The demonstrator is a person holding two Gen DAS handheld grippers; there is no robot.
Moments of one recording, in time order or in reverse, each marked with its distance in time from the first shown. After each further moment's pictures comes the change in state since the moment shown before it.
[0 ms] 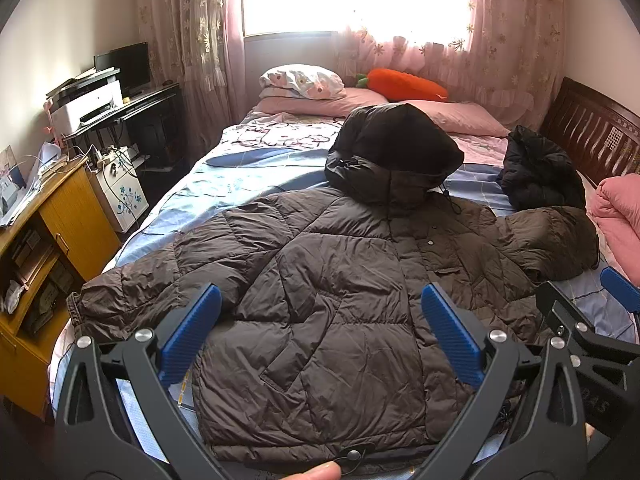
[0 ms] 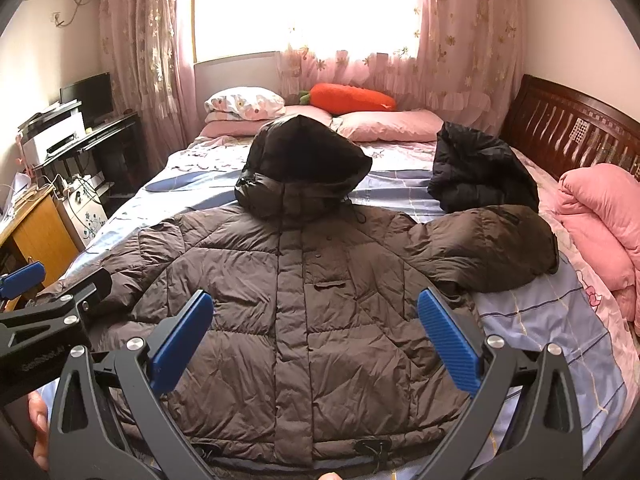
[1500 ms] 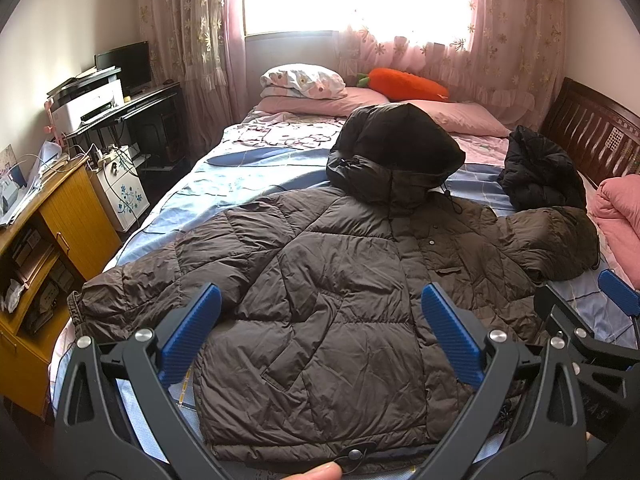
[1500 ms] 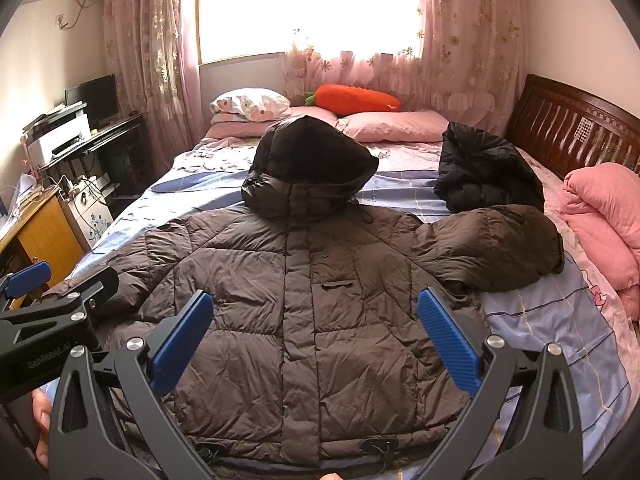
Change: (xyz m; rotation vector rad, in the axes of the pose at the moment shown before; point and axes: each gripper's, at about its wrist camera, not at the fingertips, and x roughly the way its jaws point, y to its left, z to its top) left arm 0.000 0.000 0.000 -0.001 -0.001 0.001; right arm 0.001 0.005 -0.010 0.005 -0.006 0.015
